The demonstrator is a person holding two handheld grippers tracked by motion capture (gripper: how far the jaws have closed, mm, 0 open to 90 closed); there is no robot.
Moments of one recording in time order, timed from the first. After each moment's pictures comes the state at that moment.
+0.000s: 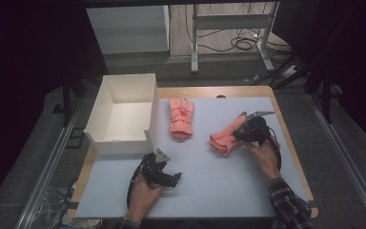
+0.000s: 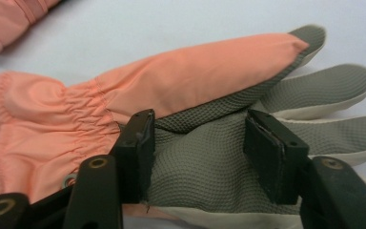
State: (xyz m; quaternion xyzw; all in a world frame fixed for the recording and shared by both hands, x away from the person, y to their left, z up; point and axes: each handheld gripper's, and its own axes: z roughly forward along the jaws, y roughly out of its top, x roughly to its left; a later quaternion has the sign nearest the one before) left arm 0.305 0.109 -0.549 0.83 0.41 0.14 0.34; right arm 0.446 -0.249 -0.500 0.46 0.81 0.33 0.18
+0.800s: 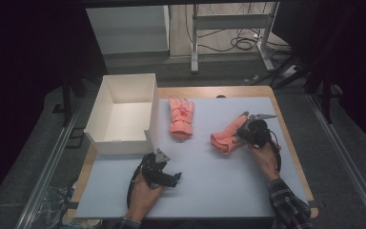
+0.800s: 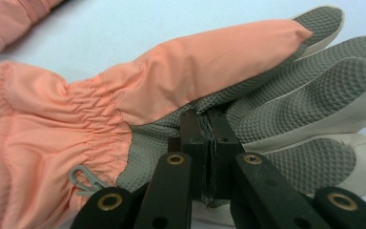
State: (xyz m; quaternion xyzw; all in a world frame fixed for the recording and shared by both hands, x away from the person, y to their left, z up) left arm 0.305 0.109 -0.549 0.83 0.41 0.15 0.34; right arm 0.438 -0.254 -0.503 0.46 0.80 0.35 0.18
